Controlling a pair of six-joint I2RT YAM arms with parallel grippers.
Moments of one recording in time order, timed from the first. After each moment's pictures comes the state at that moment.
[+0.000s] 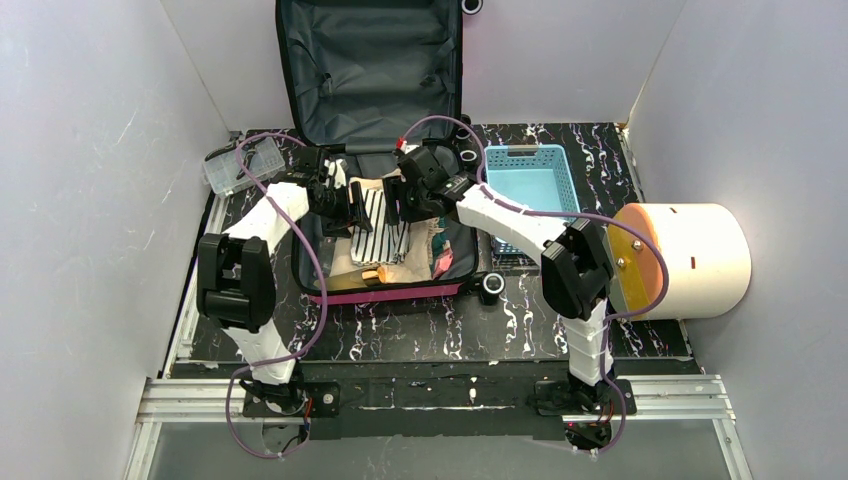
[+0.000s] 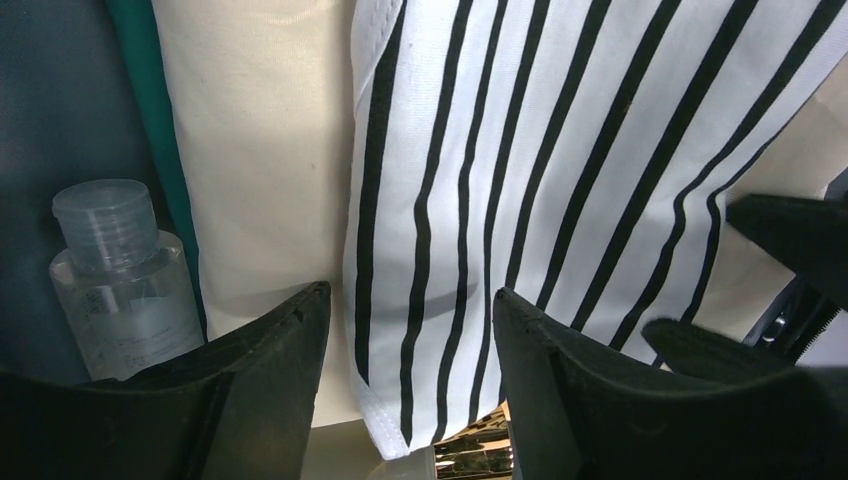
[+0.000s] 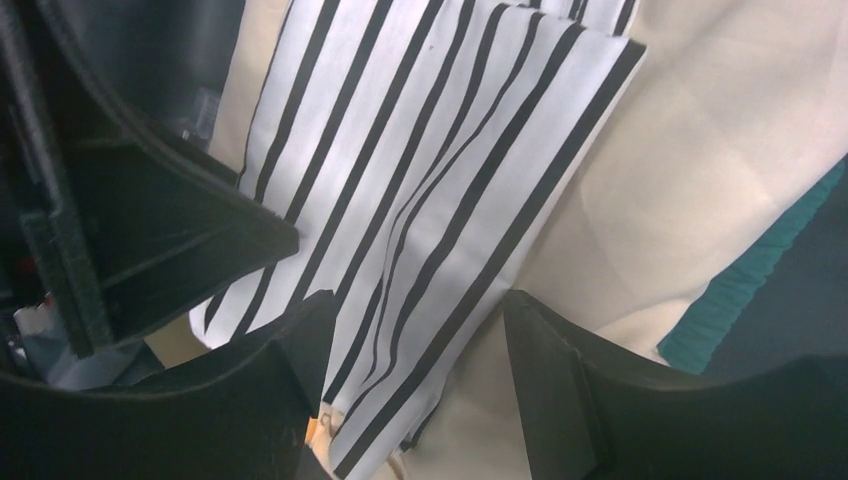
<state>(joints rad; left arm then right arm) -0.17 1.75 1.32 -0.71 0.35 -0.32 0.82 2.02 1.75 -0.51 0.02 0.47</state>
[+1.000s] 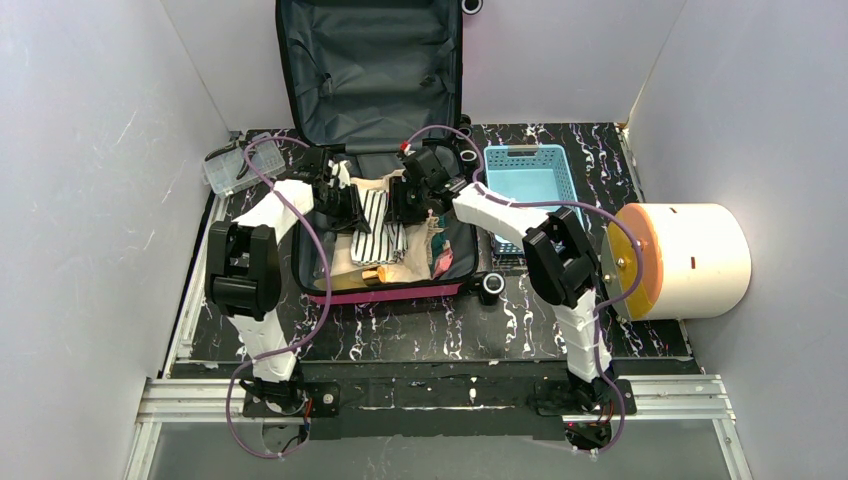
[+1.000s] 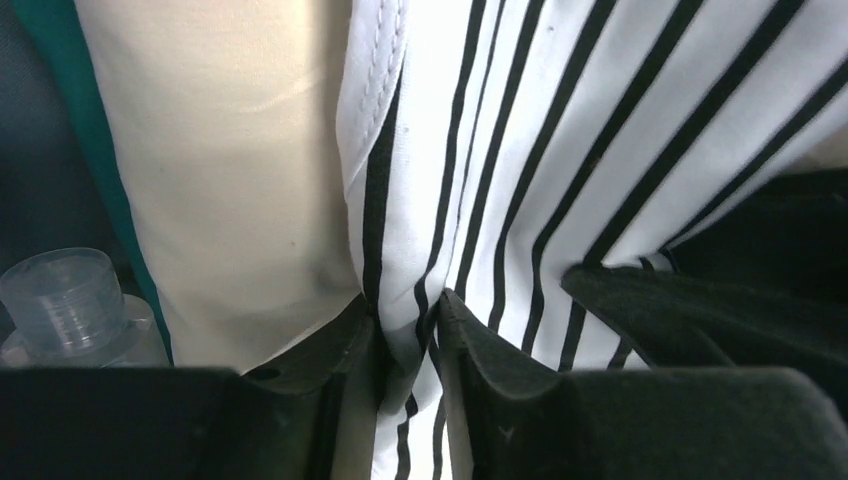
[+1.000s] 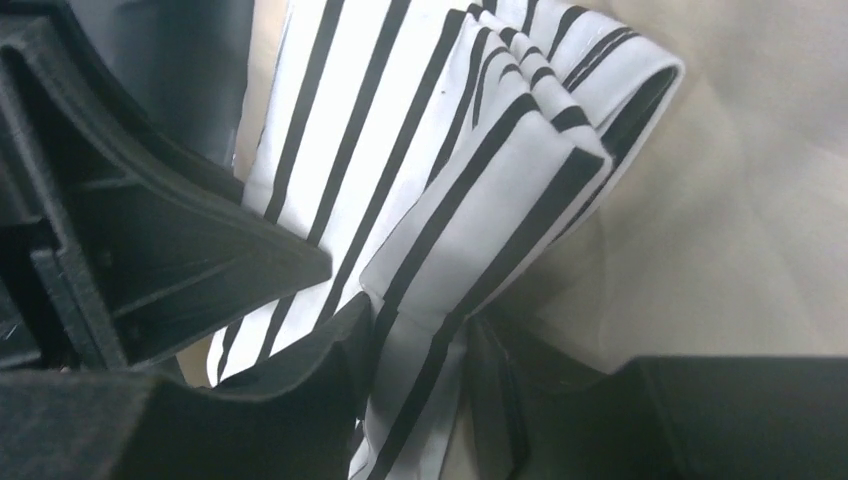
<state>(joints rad) -0.16 1.84 1.34 -0.66 0.40 -0.34 0.77 2.12 1.74 -0.37 -0.17 0.55</state>
